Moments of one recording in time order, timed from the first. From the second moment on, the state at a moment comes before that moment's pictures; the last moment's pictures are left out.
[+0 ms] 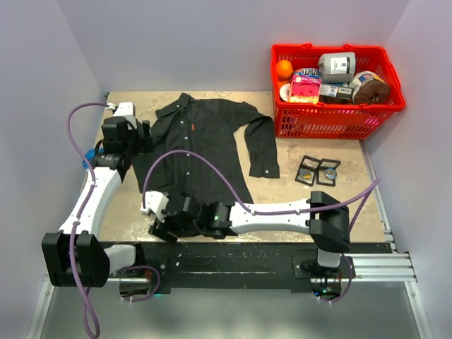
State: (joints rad) left arm -0.01 1.20 0.97 -0.30 -0.14 -0.07; right arm 1.35 1.82 1.37 -0.14 0.11 0.03
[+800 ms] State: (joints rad) left arm 0.04 1.22 0.97 -0.30 -0.14 -0.07; right arm 1.36 2.09 1.52 -0.02 0.09 -0.09
